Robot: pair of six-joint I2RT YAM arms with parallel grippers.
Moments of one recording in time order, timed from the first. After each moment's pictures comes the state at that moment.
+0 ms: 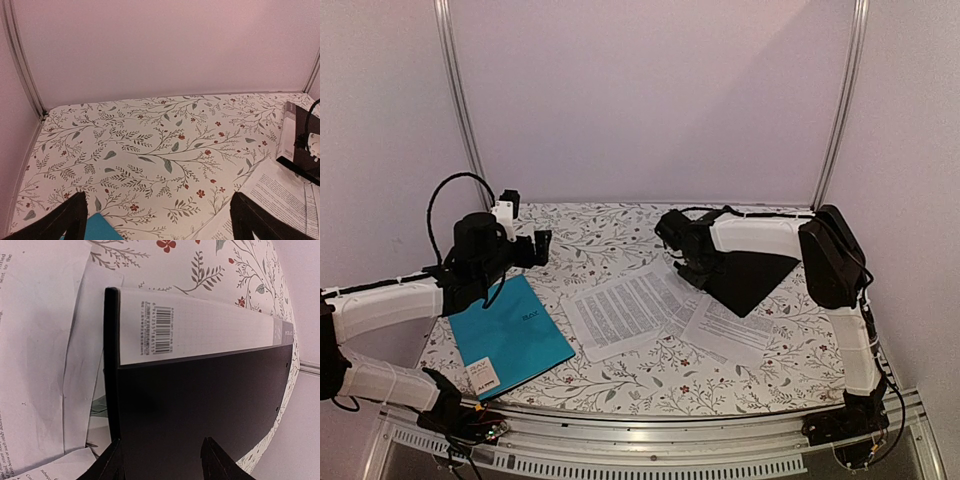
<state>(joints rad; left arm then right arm) -0.50 1.17 0.61 0.27 -0.32 -0.13 0.78 2.25 1.78 -0.82 0.58 -0.13</state>
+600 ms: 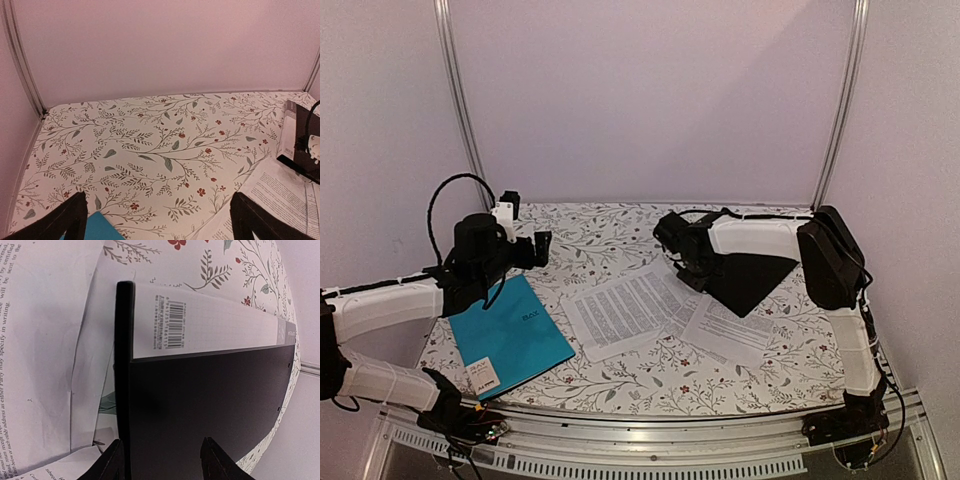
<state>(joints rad) -0.50 1.17 0.60 0.27 -0.32 -0.13 0.79 2.26 1.77 -0.83 0.57 -0.12</state>
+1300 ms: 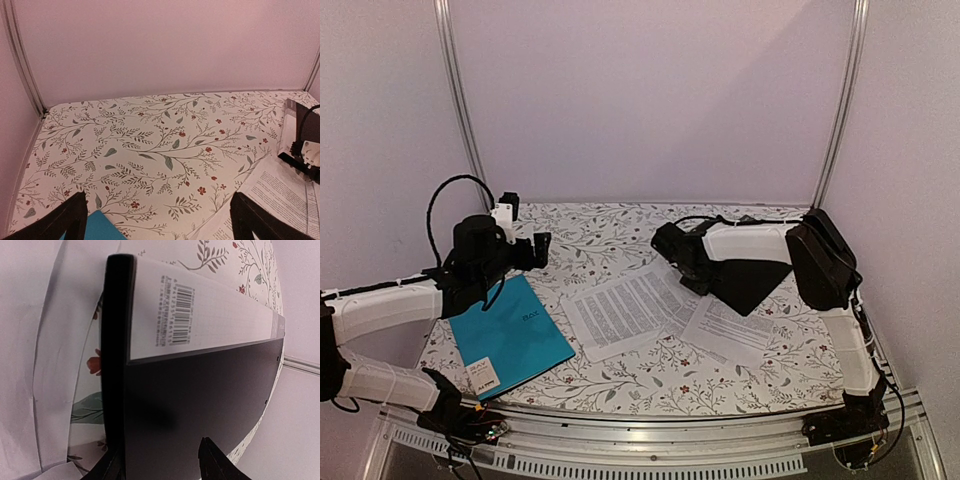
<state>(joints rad) -0.50 1.16 0.59 0.27 -0.32 -0.13 0.80 2.31 1.77 -0.83 0.70 -0.15</state>
